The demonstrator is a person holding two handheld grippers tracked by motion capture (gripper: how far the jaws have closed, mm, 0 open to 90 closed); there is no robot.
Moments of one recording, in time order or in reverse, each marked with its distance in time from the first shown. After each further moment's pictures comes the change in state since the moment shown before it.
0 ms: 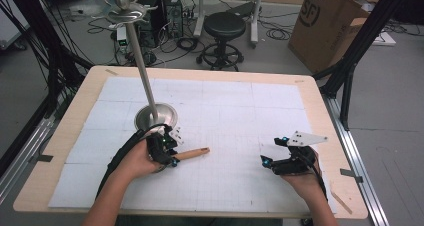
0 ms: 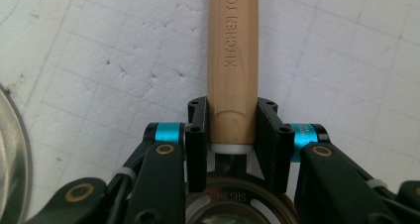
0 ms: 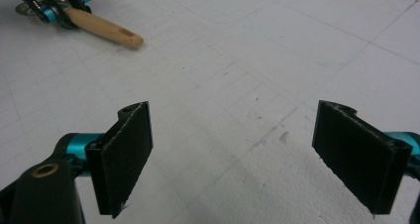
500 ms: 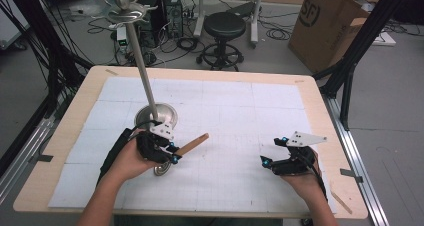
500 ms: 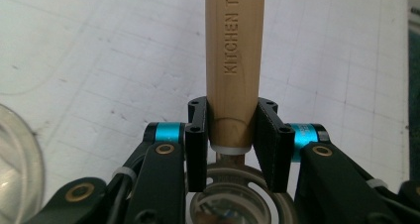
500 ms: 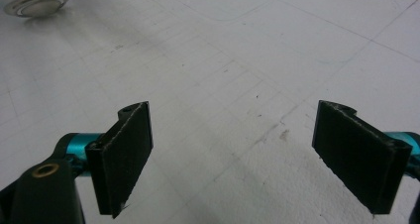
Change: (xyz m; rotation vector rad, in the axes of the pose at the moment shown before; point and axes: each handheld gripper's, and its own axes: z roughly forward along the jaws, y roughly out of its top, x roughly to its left) left arm -0.009 -0.010 -0.038 -0.296 -0.041 0.003; right arm 0.000 -0.001 0.001 0.004 0.001 0.000
